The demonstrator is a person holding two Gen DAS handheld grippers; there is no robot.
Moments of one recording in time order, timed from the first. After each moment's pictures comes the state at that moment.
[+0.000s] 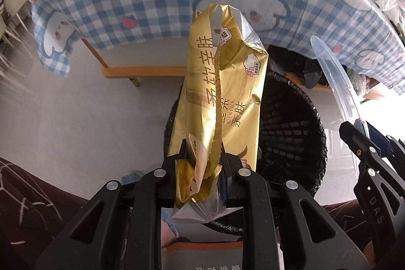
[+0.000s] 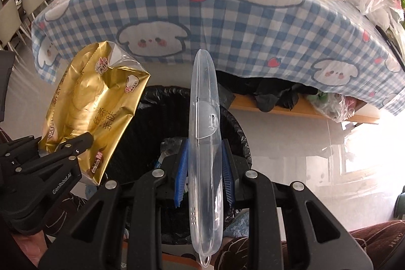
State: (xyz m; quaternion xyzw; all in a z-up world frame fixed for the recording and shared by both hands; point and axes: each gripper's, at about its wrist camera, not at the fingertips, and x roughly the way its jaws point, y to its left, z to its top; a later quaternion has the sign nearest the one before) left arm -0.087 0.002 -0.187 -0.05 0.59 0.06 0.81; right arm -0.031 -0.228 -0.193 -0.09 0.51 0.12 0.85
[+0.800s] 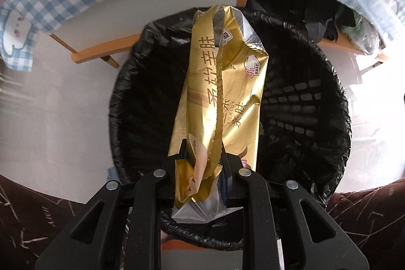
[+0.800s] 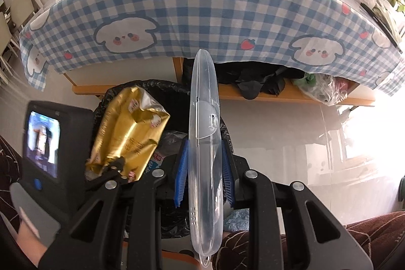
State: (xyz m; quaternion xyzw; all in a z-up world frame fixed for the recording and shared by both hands) left arm -0.071 -0.049 -0.273 0.00 0.64 0.04 0.77; right arm -0.028 -0.268 -0.193 -0.06 0.51 0.09 0.85
